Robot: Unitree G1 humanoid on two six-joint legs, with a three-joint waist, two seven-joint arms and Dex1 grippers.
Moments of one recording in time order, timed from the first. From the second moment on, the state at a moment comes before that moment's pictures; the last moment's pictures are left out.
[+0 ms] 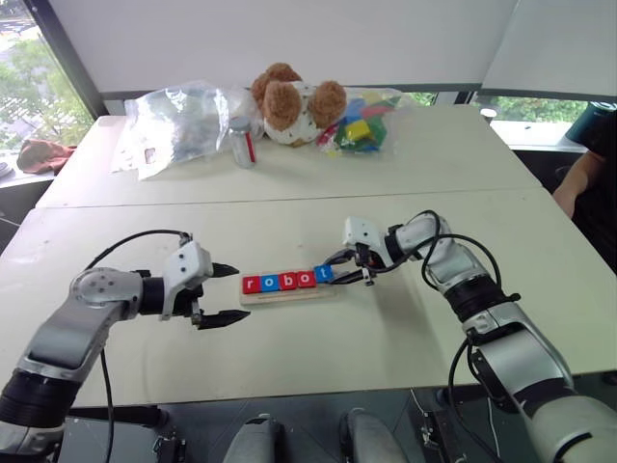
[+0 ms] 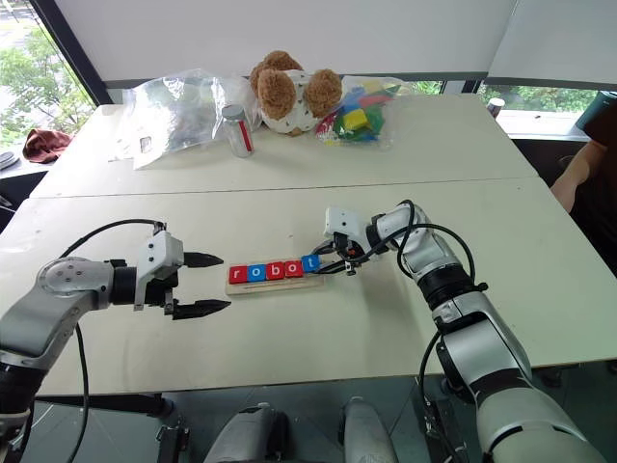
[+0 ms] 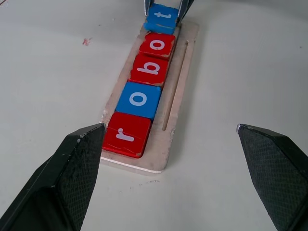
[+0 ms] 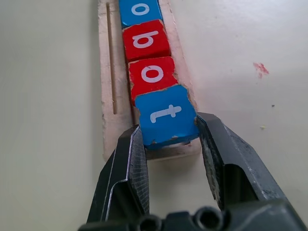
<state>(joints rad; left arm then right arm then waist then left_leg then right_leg) -0.23 0.85 -0.02 -0.18 -0.38 0.39 -1.12 -0.86 -0.45 0.34 0.62 -0.05 -0.05 1.35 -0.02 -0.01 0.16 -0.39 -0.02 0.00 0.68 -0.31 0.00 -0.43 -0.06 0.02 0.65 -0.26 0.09</state>
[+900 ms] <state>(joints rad) -0.24 0.81 -0.02 -0.17 -0.36 0.38 -1.11 -0.85 -0.46 0.32 0.57 -0.02 -0.01 1.34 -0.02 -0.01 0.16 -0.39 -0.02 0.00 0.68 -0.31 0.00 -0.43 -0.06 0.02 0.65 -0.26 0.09</state>
